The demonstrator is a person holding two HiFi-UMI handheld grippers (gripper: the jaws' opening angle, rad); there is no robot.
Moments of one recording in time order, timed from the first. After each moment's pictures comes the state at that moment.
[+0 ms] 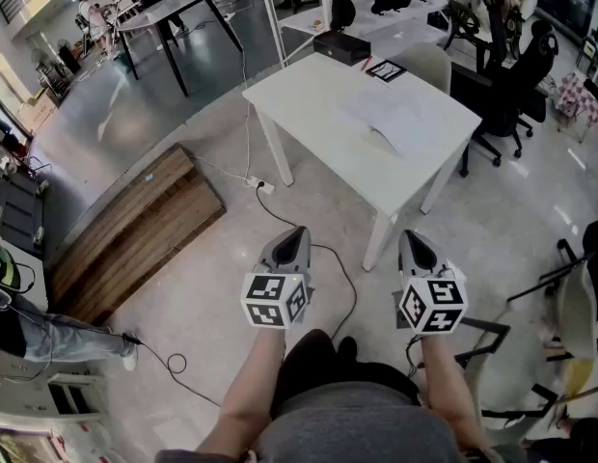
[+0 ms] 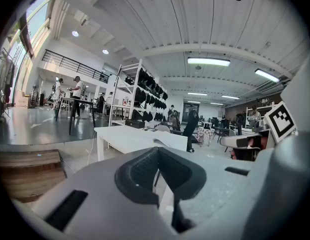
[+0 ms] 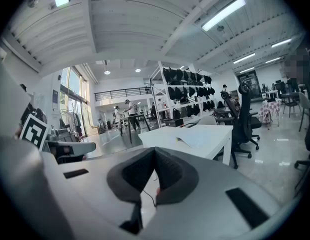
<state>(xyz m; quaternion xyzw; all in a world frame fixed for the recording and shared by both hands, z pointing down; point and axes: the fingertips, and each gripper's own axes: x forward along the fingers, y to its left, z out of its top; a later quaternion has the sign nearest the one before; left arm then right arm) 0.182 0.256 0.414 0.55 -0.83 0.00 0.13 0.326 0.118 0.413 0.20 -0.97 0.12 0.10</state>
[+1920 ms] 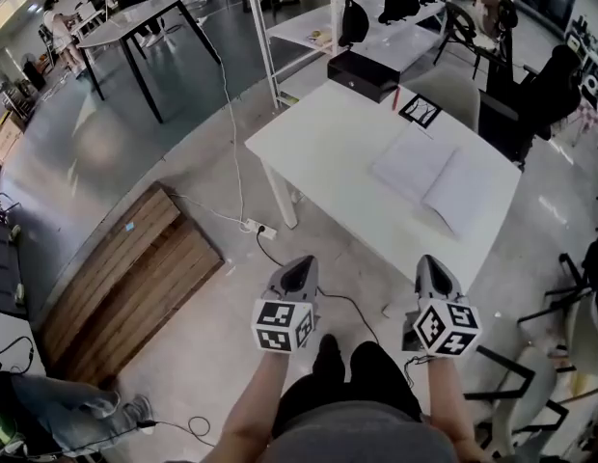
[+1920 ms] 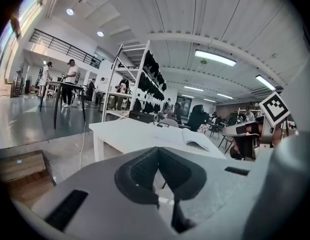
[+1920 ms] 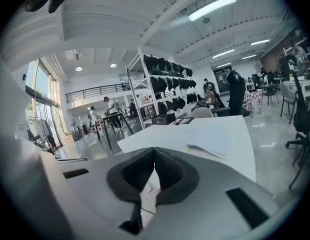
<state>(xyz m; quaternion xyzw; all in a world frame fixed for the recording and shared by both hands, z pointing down) -0.101 0.172 0.472 0.60 -0.77 0.01 0.19 0.078 0.031 0.441 0.33 -0.92 0.19 0.12</state>
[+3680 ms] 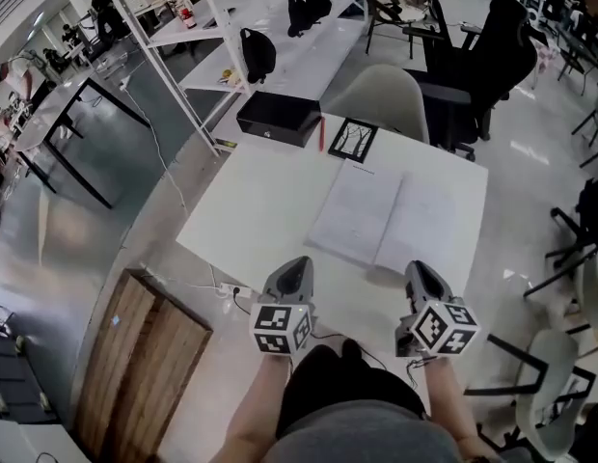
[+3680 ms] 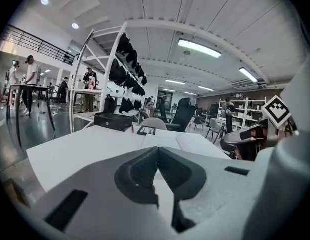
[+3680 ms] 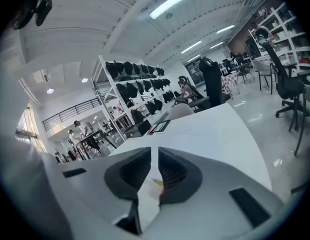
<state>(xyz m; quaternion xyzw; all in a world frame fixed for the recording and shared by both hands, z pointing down) -0.124 -0.077 0.468 0.69 -0.70 0.06 0.17 0.084 -0.151 0.471 0.41 -0.86 0.31 0.06</state>
